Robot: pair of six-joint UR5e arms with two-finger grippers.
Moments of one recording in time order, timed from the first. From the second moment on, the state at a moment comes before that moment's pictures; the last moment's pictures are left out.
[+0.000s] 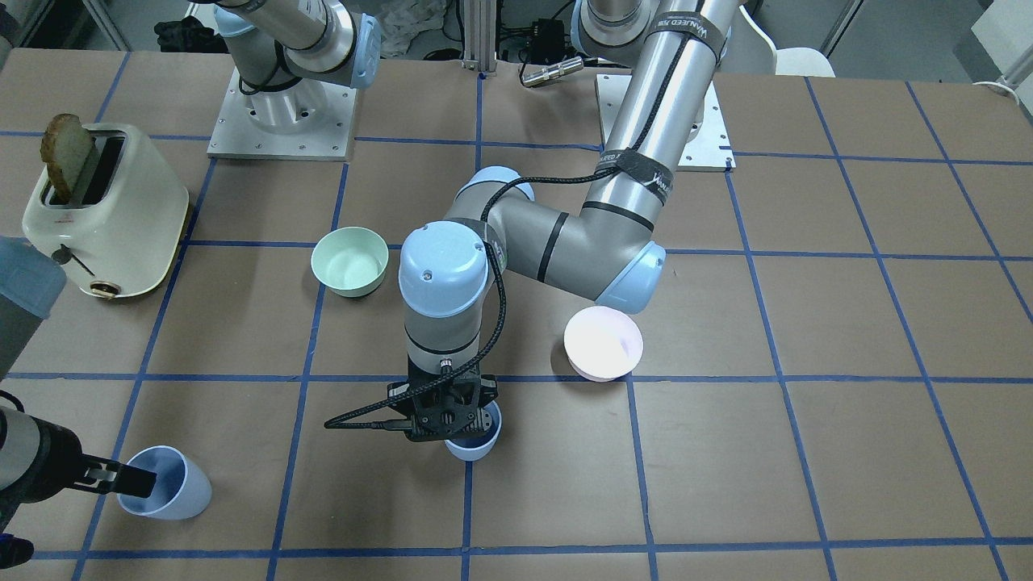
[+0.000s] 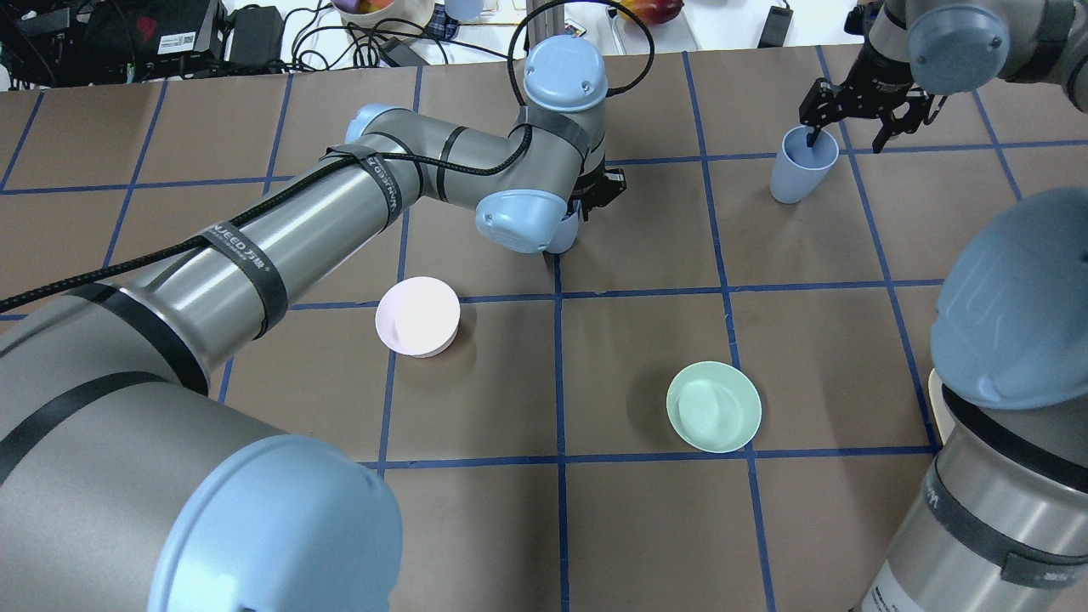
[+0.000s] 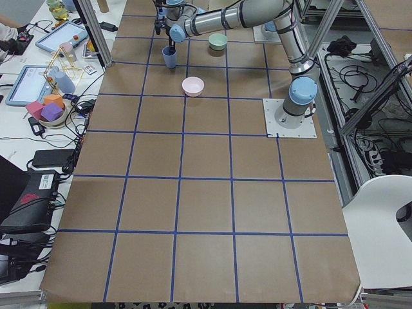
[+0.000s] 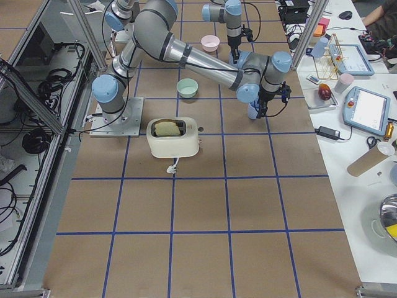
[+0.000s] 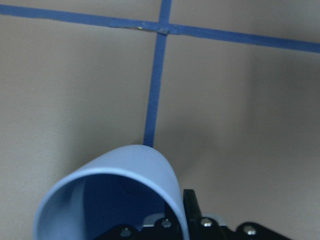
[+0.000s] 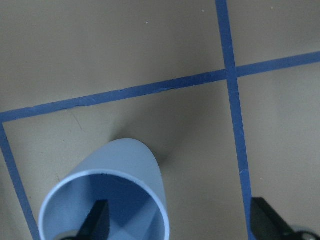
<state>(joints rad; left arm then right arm) -1.97 -2.22 -1.39 -0.93 1.59 -0.52 1.32 -0.93 1.26 -1.85 -1.56 -0.07</state>
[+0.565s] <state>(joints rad) -1.91 -2.02 -1.36 -1.27 1.56 -0.44 1.32 -0.91 1.26 -1.83 -1.56 -0.07</state>
